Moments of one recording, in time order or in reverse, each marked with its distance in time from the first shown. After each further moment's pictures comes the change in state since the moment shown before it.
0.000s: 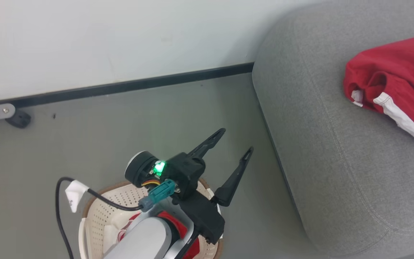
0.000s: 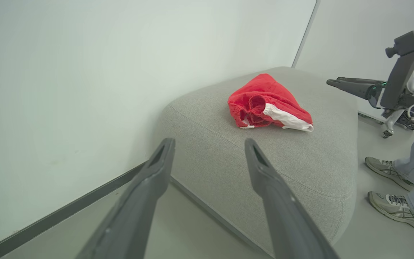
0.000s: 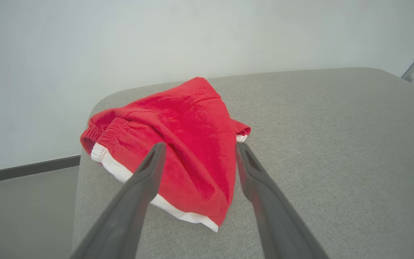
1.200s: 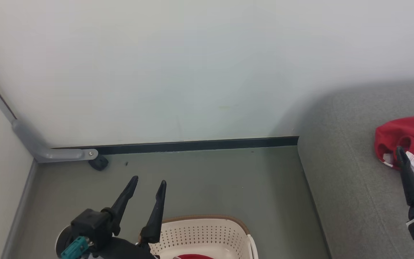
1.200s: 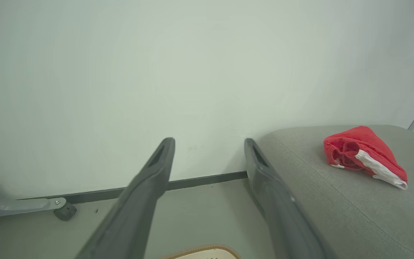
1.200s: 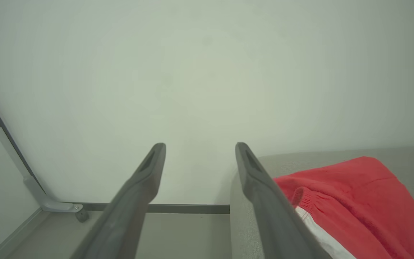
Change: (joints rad) left arm 0.384 0.114 0.240 -0.117 -0.107 0.132 -0.115; right arm 0.436 0.046 -0.146 -0.686 -0.077 -0.174 -0.001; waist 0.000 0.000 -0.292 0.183
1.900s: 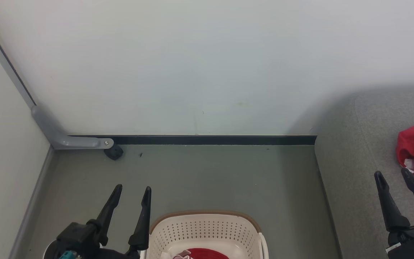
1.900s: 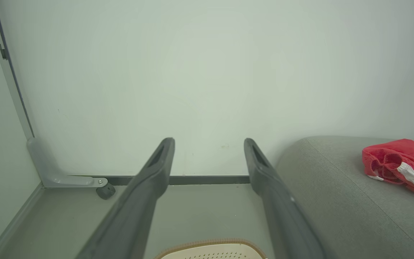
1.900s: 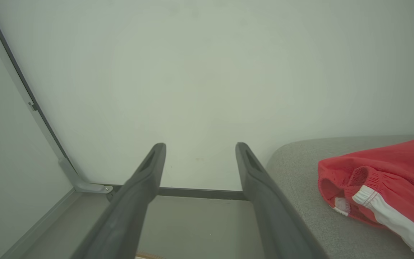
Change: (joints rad) left arm 0.087 -0.019 0.080 -0.034 0.042 0.018 -0.027; right arm 0.142 0.093 -0.031 -0.124 -0.098 -0.053 0.000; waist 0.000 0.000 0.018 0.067
